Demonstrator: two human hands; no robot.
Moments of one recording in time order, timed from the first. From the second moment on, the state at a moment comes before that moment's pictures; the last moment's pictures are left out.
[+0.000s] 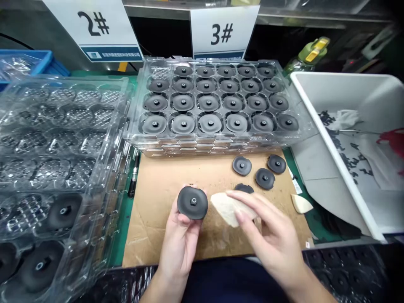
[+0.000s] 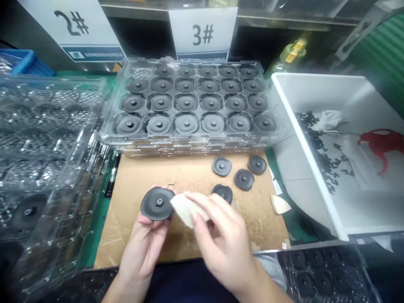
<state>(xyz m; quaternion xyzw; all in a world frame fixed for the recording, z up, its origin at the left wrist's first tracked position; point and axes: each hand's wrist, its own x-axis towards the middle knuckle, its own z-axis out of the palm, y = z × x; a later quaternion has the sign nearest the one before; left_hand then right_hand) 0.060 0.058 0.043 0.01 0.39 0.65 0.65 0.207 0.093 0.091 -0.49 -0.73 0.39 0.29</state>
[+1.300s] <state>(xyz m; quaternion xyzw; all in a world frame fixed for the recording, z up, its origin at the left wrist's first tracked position) 0.156 -0.008 0.075 0.71 0.35 0.39 0.47 0.352 -0.014 0.099 -0.44 -0.54 0.62 0.36</state>
